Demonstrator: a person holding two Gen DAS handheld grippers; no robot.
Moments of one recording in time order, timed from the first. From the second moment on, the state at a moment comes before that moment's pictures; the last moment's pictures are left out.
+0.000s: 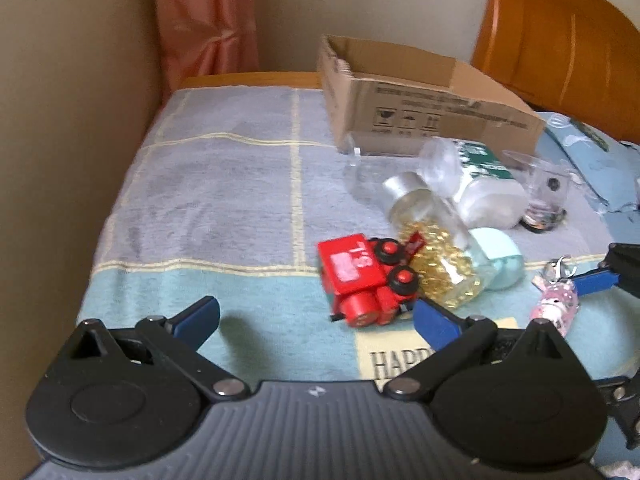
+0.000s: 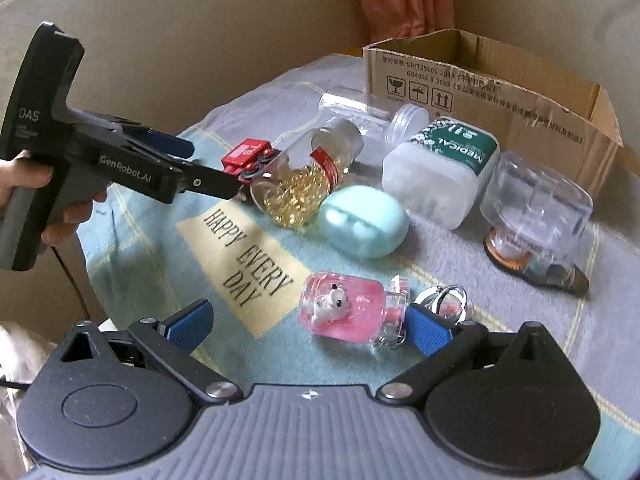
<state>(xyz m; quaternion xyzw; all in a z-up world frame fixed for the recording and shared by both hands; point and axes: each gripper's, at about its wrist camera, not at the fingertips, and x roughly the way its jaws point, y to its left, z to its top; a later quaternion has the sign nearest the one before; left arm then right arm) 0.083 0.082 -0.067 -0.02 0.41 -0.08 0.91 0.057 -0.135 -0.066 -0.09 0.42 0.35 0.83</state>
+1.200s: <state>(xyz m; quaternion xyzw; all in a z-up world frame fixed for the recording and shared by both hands) 0.104 0.076 -0.081 0.06 0.36 -0.16 0.92 0.043 -0.112 -0.070 -0.18 0.37 0.29 0.86</state>
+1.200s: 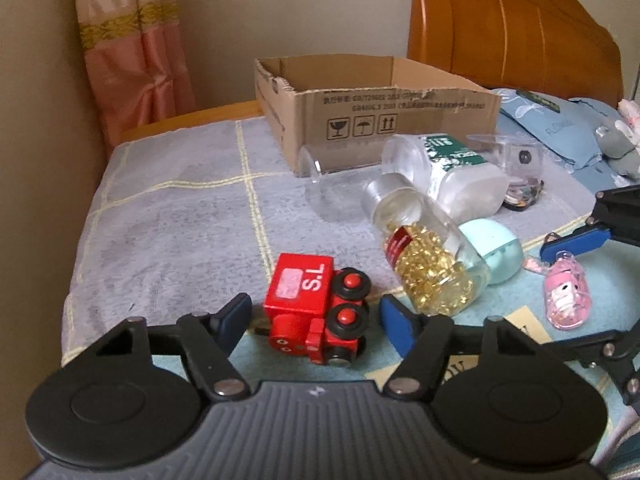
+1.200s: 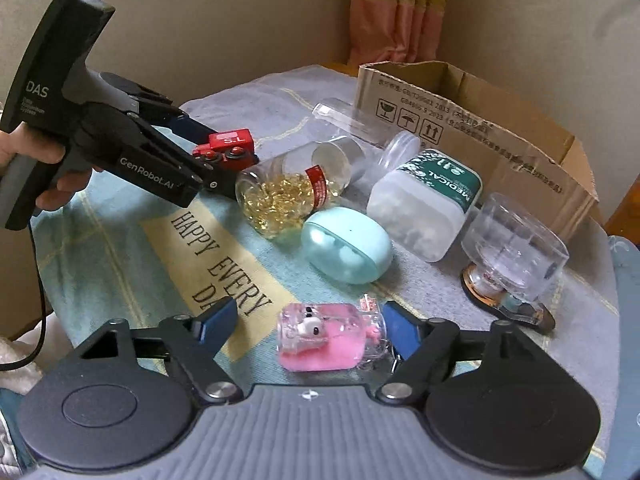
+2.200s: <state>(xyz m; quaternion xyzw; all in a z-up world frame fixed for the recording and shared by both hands) 0.101 0.074 -0.055 0.12 0.40 -0.21 0.88 0.031 -0.132 -0.049 -0.20 0.37 0.27 0.87</state>
